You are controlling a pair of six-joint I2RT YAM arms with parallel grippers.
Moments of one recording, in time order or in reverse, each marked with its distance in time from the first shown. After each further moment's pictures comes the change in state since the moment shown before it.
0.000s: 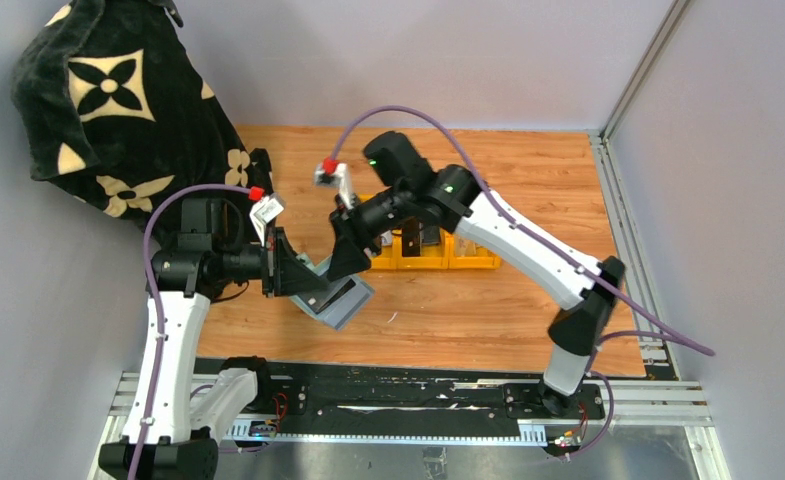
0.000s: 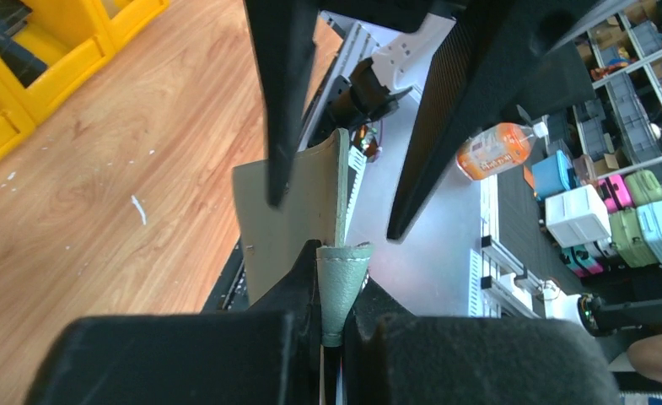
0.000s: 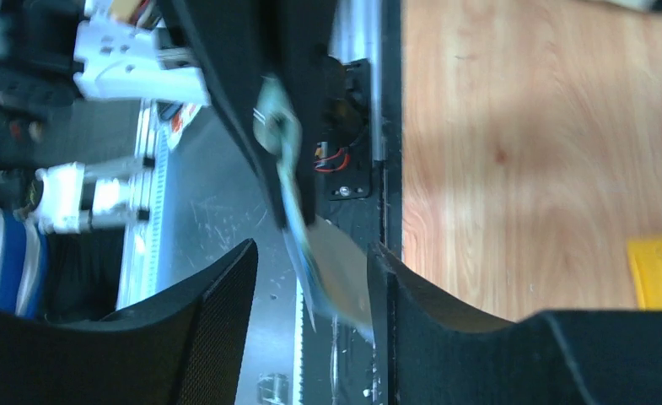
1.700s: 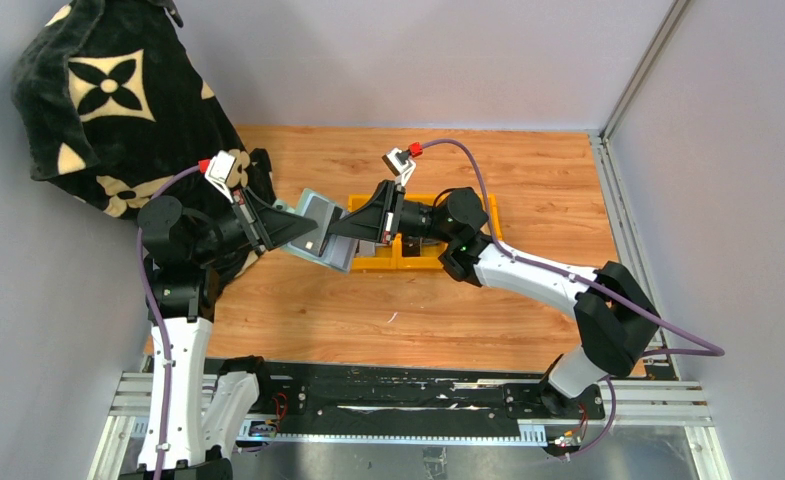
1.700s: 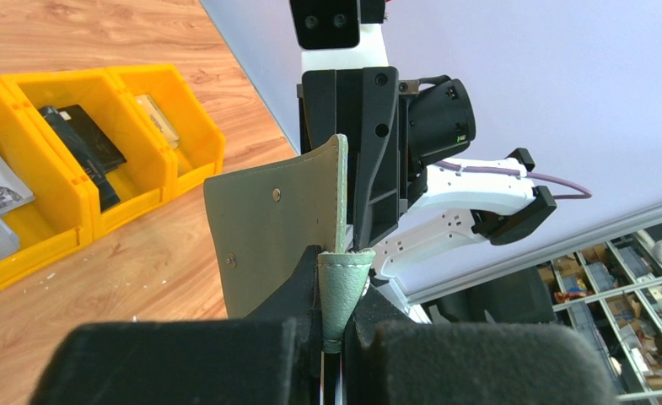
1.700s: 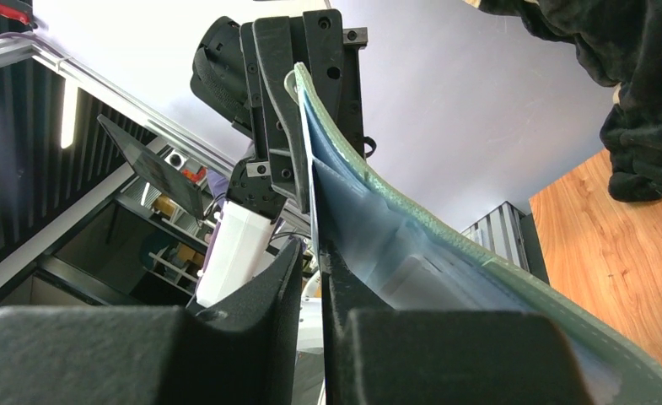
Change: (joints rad) left arm 0.101 -0.124 -0.138 0.986 -0.209 -1.113; right arm -0.120 -0.244 -0.964 1.817 0.205 1.246
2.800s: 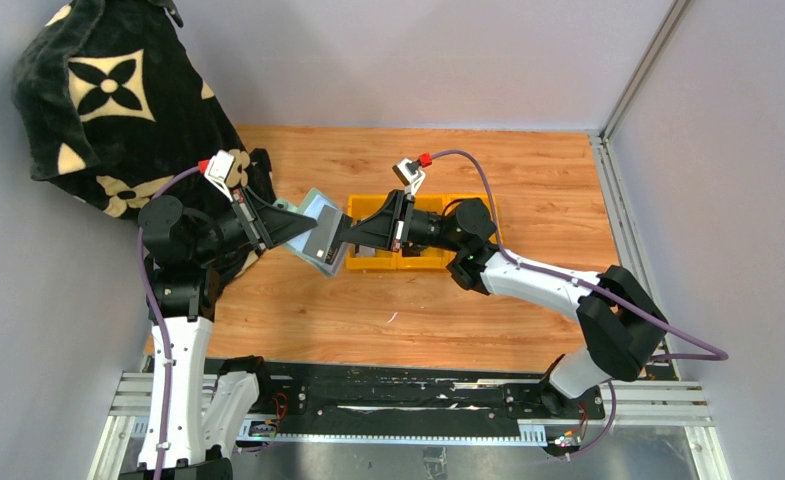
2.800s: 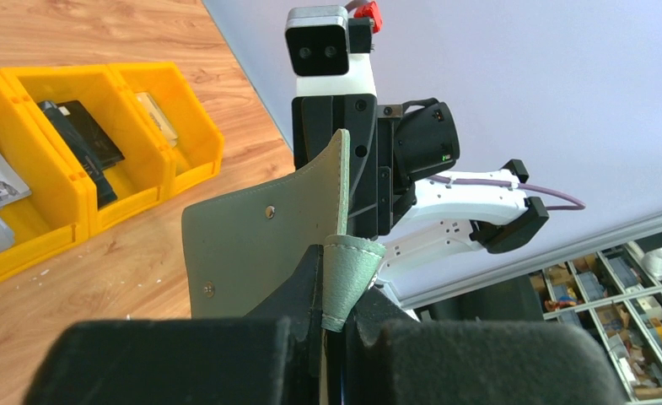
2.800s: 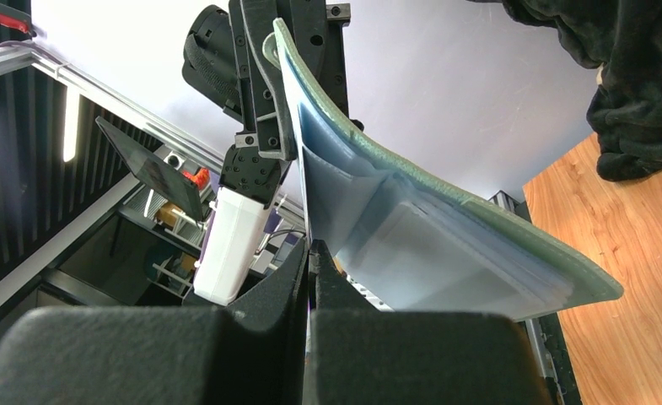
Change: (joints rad) left arm 0.000 0.002 -0.004 0.006 -0.020 -0.028; right arm -0.021 -0.040 -0.118 0.069 0.008 0.027
